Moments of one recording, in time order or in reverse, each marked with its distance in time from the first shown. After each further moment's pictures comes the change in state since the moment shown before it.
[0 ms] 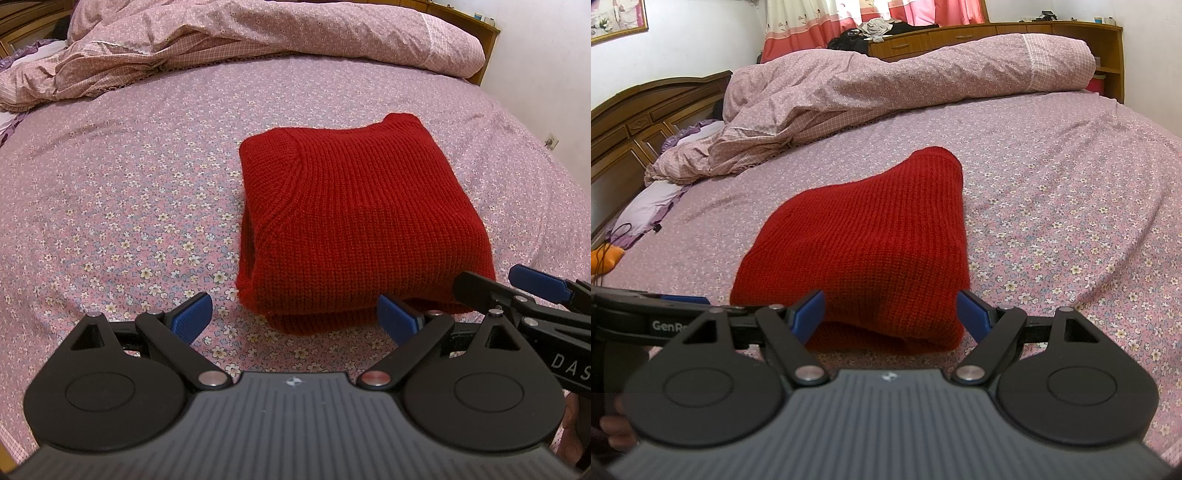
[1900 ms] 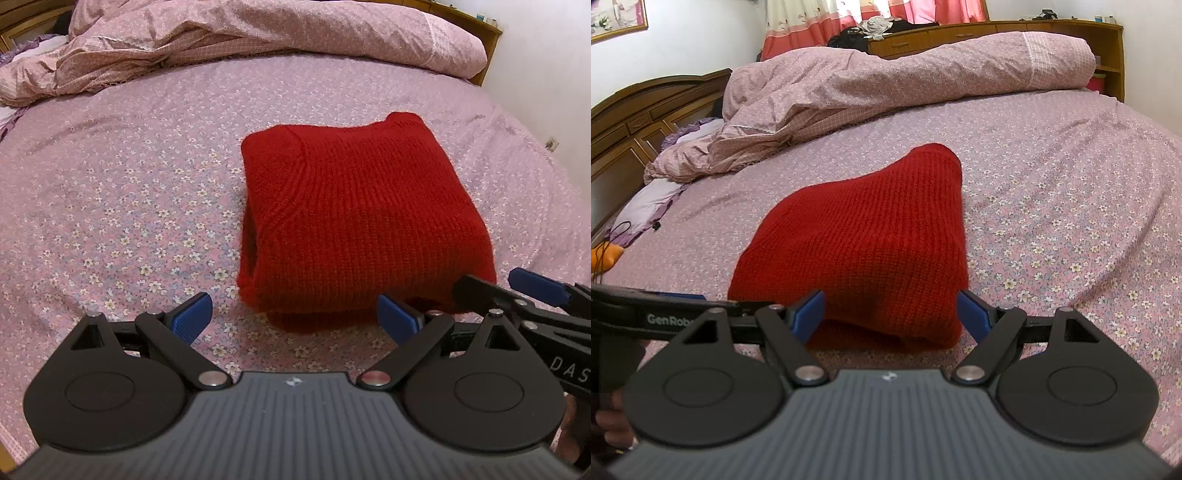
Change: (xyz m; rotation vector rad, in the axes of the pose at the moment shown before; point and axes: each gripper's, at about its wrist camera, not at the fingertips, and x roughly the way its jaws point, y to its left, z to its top) left arm 0.001 0.002 0.000 -0.011 0.008 -0.005; right arm 0.000 0.000 0.001 0.001 0.007 0.001
